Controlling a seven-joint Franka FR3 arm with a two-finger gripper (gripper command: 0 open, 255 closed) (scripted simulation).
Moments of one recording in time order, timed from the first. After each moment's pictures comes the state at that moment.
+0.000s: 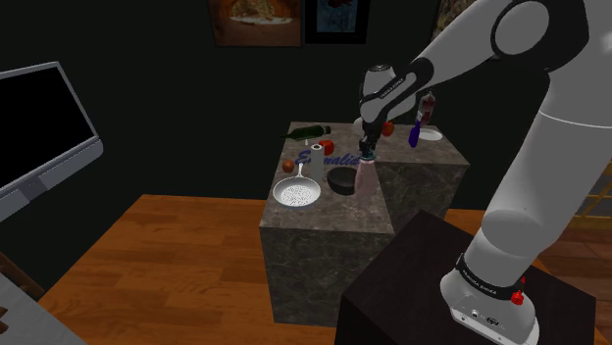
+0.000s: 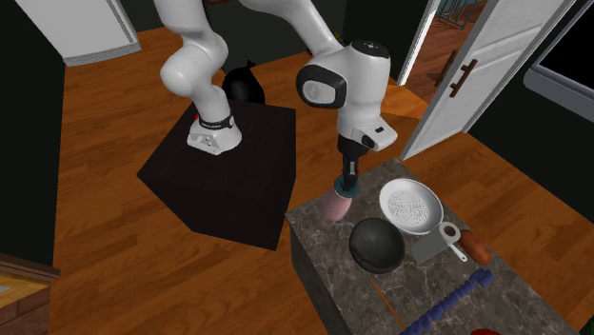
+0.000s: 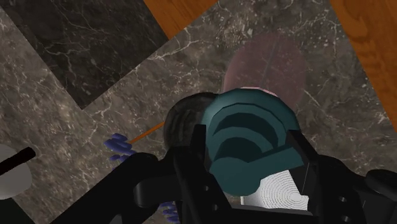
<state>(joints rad) -0.11 0.07 -0.26 -2.30 -0.21 2.48 -0.31</state>
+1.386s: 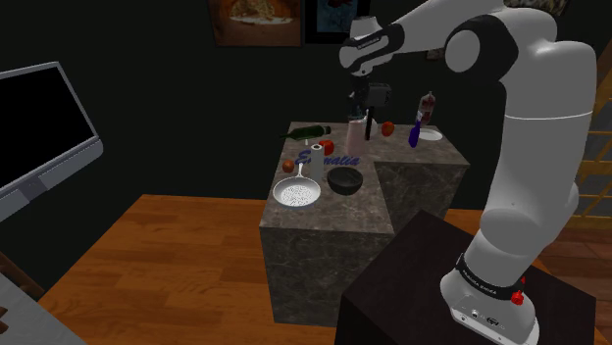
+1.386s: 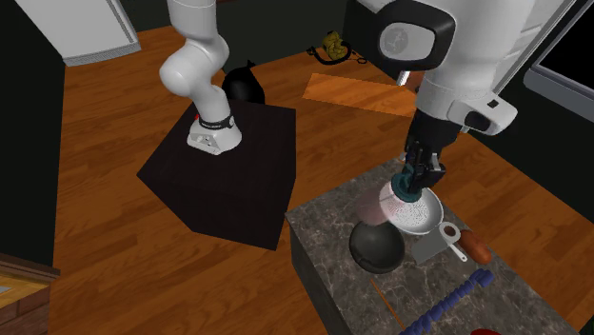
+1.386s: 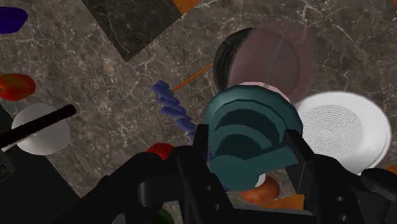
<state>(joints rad) -0.14 0.31 -0.26 -1.62 -0.07 2.05 -0.46</state>
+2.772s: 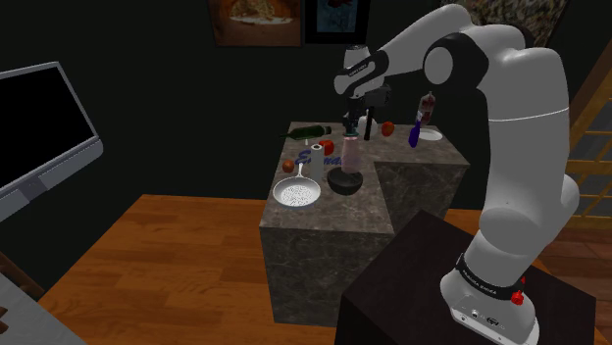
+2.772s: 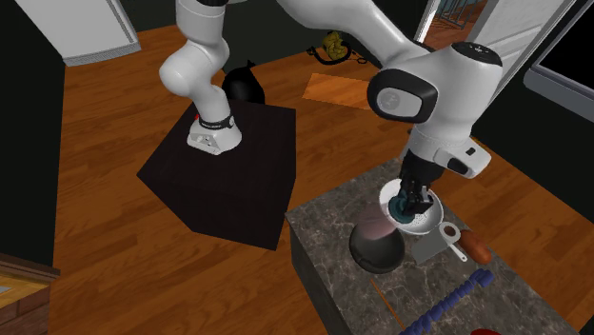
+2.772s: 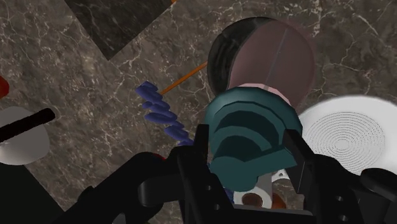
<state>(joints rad) -0.16 0.45 -0.25 -1.65 -0.05 2.21 -0.45</state>
